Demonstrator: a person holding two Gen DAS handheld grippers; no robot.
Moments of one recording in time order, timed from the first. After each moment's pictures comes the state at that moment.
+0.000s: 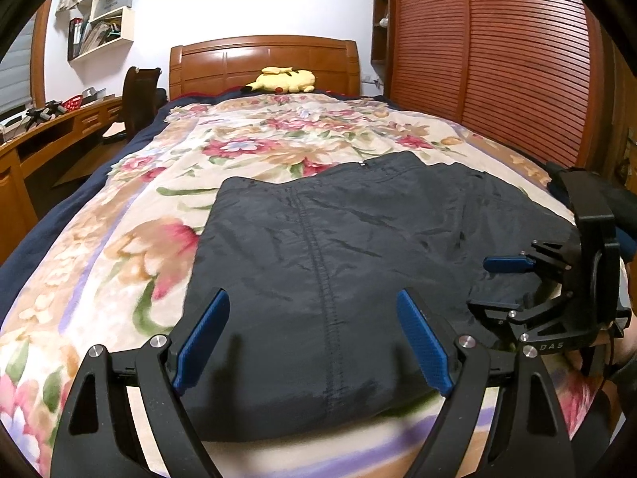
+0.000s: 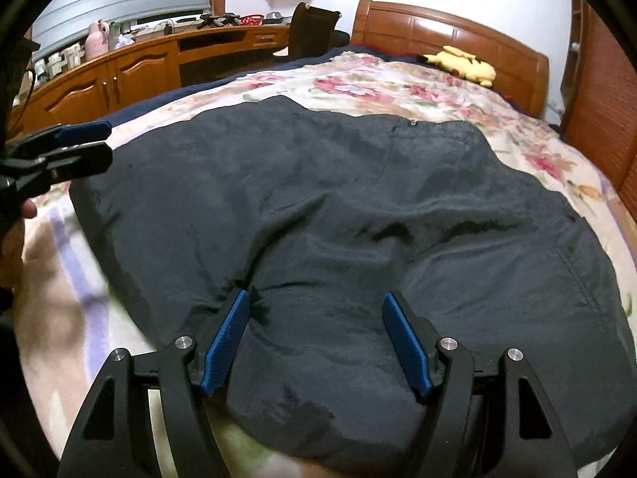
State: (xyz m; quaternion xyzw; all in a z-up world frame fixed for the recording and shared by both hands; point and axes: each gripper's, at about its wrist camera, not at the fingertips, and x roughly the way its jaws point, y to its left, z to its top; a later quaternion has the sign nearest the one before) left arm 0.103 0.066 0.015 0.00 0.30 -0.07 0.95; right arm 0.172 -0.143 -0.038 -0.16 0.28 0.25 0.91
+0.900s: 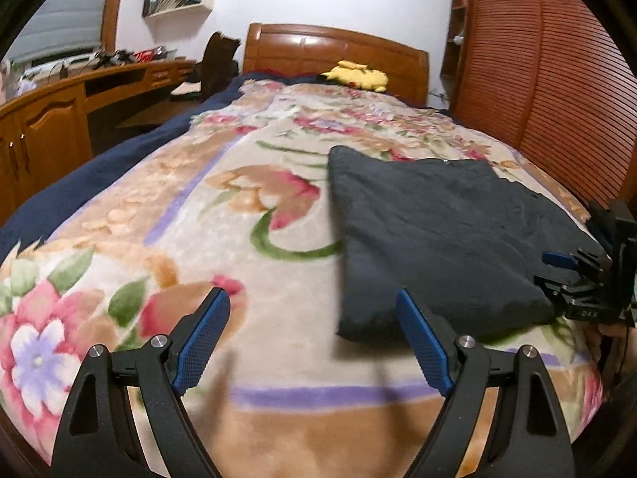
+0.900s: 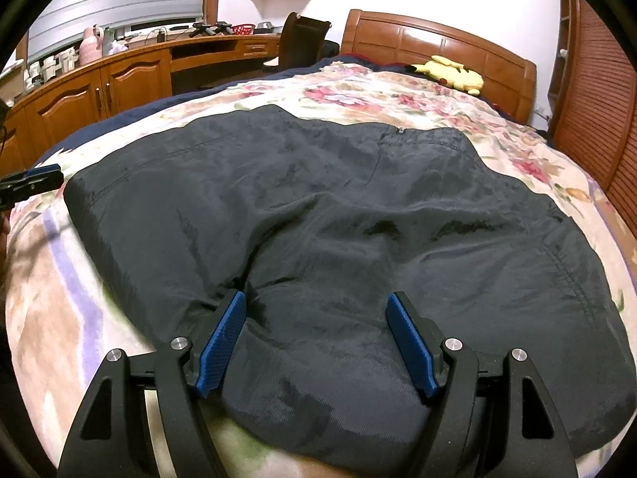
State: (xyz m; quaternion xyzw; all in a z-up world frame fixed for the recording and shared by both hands) left arm 0.056 0.153 -0.011 -0.07 0.30 0.01 0.95; right arm 0.151 -0.151 -0.038 -0.15 0.26 0.24 0.92
